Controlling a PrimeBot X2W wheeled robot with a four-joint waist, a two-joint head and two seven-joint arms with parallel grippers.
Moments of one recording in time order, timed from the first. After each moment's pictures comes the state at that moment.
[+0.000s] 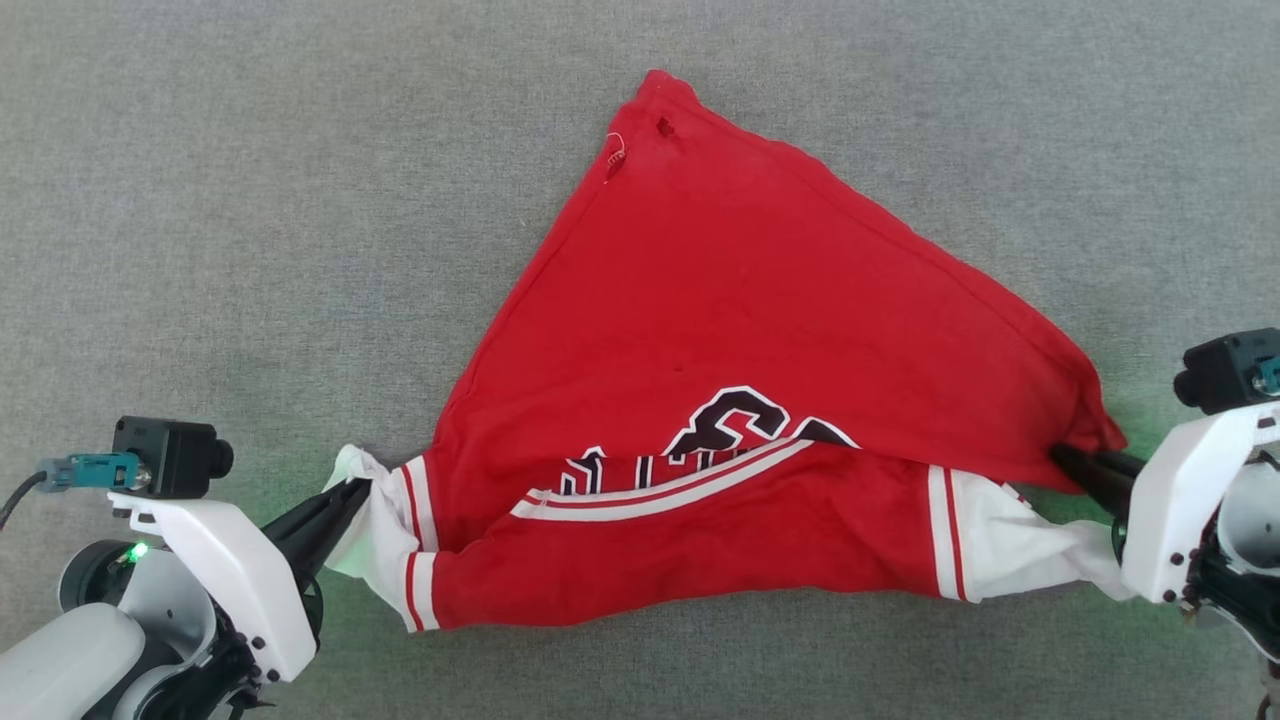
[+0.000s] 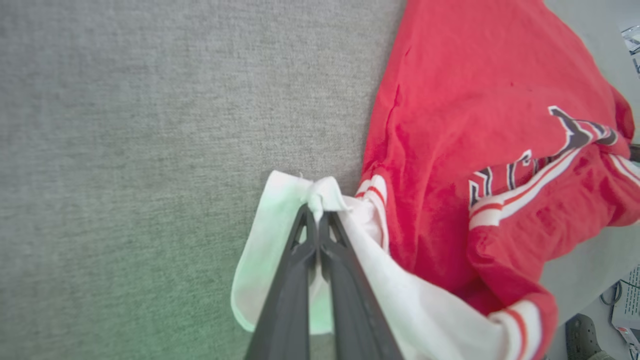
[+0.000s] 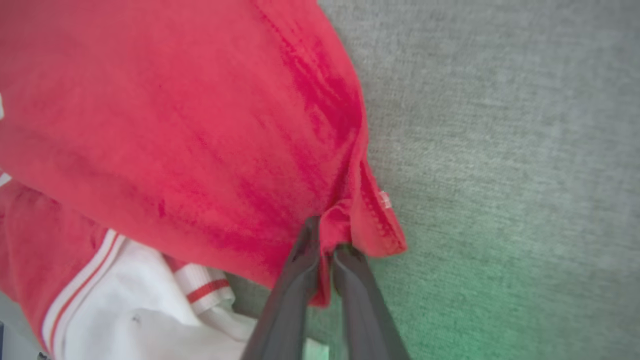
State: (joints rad) left arm -0.41 0.96 -0.87 -0.07 -1.33 0.14 0.05; right arm -0.20 -0.39 0.00 -0.01 0.62 0.13 0.84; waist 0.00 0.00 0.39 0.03
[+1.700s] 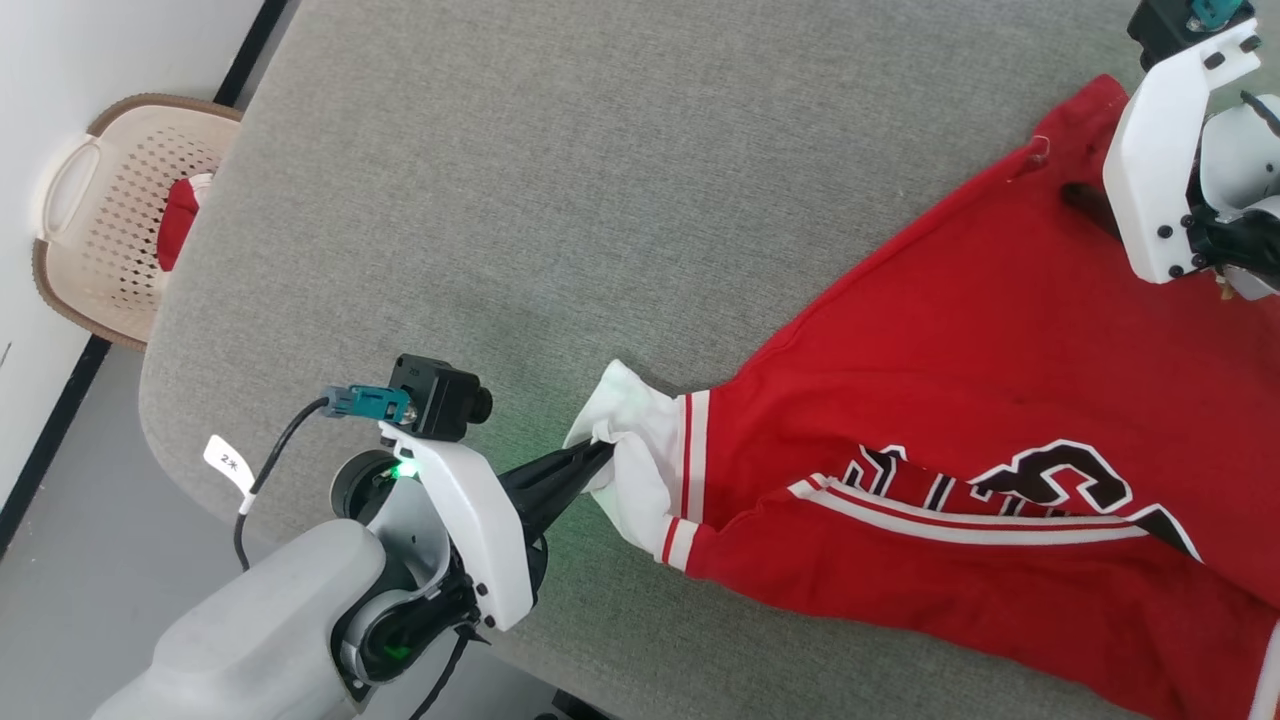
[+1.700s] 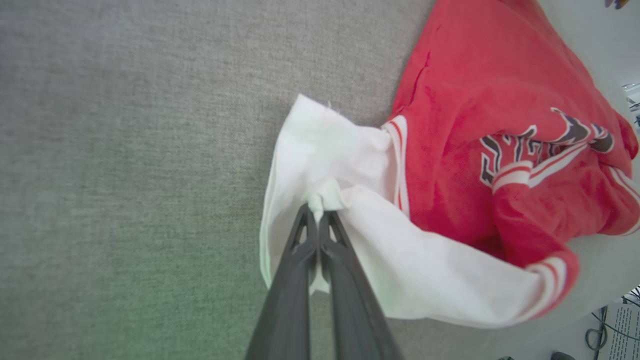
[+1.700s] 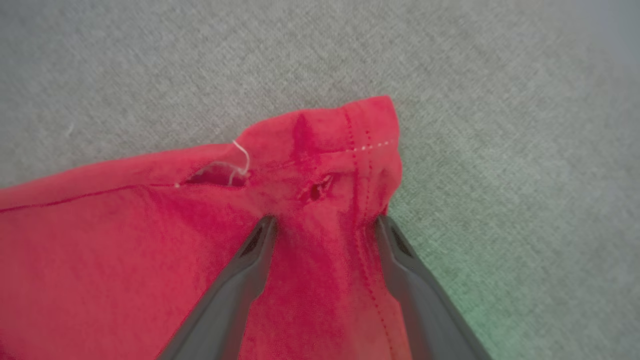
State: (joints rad) left arm -0.63 0.57 -1.01 0.20 -1.21 -0.08 0.08; right arm -1.04 -0.58 0.64 0.56 0.67 0.13 0.87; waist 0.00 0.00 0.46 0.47
